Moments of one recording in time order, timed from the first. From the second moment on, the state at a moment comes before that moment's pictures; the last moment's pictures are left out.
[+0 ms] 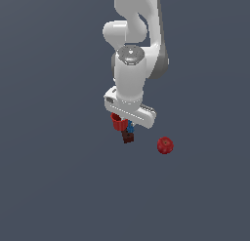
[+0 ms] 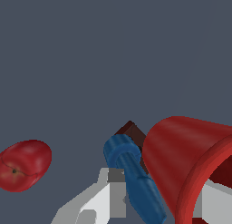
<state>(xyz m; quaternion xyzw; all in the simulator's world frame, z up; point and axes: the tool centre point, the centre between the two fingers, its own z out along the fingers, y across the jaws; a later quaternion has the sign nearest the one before) -0.011 0.015 0.173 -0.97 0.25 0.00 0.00</state>
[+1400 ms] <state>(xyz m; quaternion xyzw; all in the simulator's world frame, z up) -0.118 -0.132 0.381 -0.97 0.25 0.00 0.00</state>
